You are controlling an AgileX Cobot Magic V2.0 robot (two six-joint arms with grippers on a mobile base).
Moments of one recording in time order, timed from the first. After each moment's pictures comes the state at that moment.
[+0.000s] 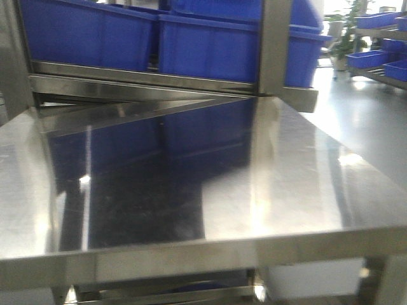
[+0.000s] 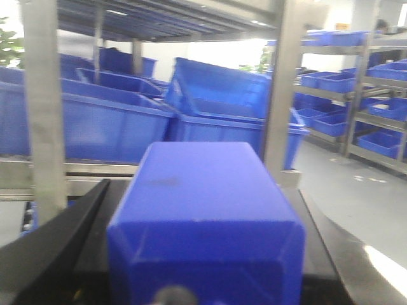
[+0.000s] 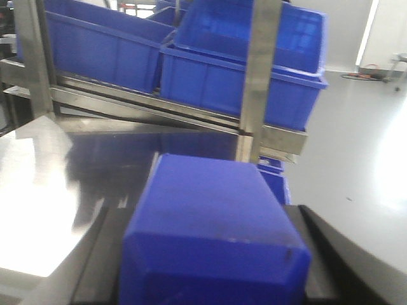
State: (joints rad) left arm -0.37 0.03 -0.66 0.13 0.63 -0.19; right arm 0.49 -0.02 -0.56 -0.27 0.72 0.22
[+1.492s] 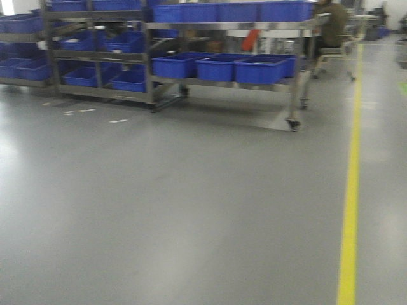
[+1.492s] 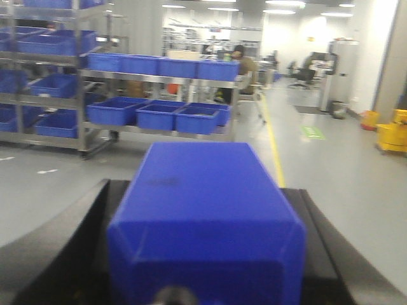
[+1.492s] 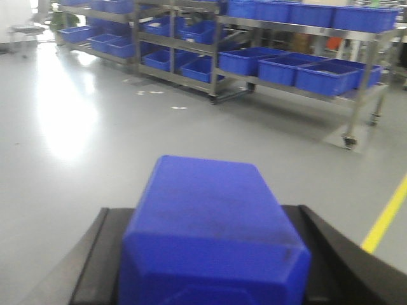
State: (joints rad) left arm -0.37 0.03 -0.66 0.13 0.63 -0.19; right arm 0.49 -0.02 -0.56 -0.27 0.72 0.22
